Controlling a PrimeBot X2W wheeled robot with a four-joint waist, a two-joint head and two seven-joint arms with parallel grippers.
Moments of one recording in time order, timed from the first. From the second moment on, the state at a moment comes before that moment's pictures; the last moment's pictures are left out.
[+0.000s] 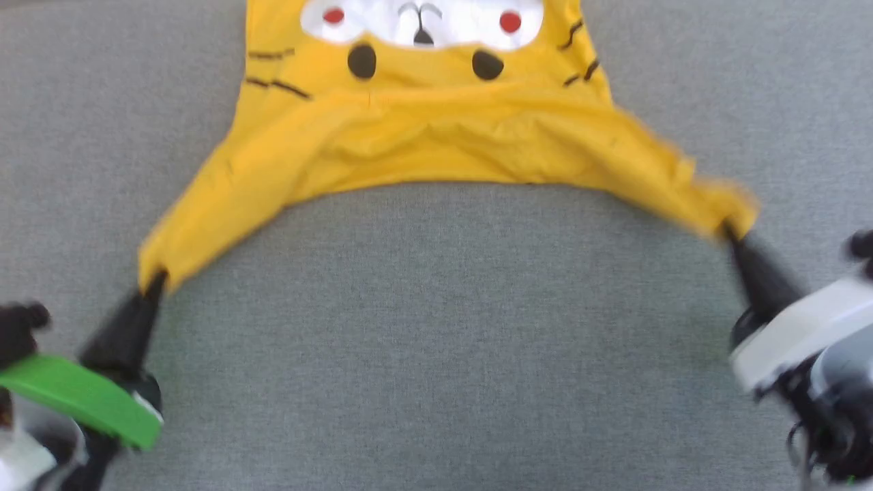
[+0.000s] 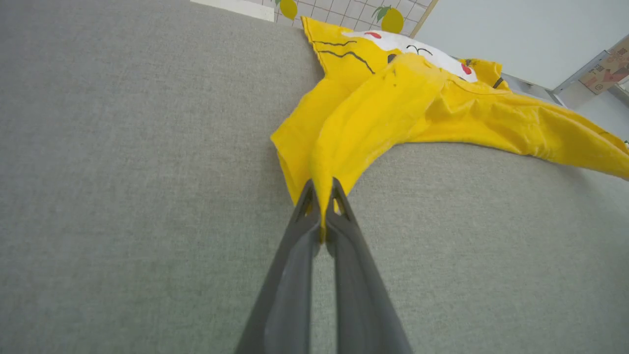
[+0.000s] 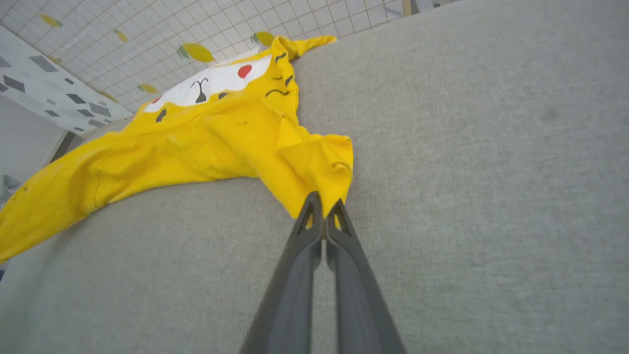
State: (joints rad) left arm -0.04 0.72 -0.22 -0.13 -0.98 -0.07 -0.04; right arm -0.14 -0.05 -0.16 -0.23 0.47 0.13 0.50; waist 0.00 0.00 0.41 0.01
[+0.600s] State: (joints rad) left arm 0.31 0.79 -0.28 -0.13 -1.25 -0.09 0.17; right arm 0.26 -0.05 -0.39 -0.23 0.59 0.13 0.88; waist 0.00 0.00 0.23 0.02
